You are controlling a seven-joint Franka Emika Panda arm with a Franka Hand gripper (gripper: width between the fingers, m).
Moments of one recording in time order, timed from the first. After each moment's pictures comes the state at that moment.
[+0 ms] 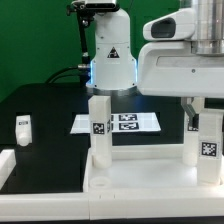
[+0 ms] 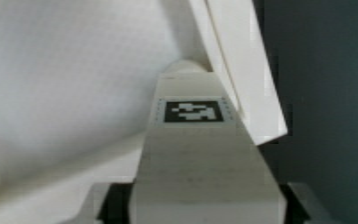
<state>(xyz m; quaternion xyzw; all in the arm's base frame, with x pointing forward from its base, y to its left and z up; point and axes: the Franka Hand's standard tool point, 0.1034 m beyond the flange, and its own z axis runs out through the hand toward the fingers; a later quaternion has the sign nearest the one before) 0.641 0.110 0.111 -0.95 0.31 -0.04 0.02</state>
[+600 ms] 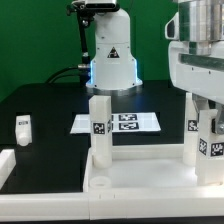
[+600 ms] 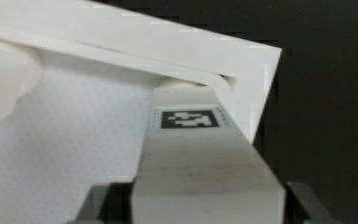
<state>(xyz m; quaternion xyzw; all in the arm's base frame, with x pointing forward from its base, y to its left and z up) 0.637 0.112 0.110 -0.76 0.65 -0.03 0.05</state>
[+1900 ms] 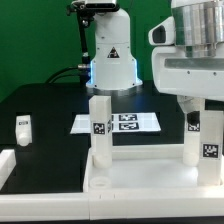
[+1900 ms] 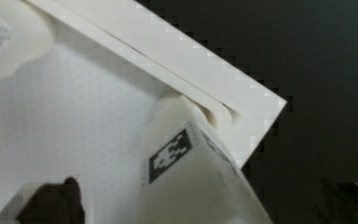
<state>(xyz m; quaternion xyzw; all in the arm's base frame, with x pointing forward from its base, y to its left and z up) 0.633 0.114 0.108 -0.90 0.43 -0.02 0.07</state>
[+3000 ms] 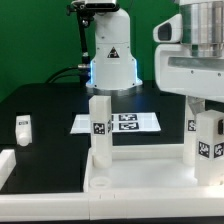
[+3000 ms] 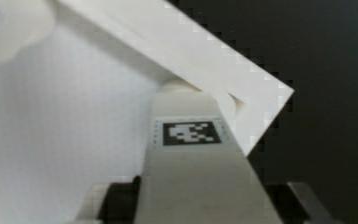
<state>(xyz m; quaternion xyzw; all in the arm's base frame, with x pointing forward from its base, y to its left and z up) 0.636 0.115 0.107 -0.83 0.55 -0.03 0.05</state>
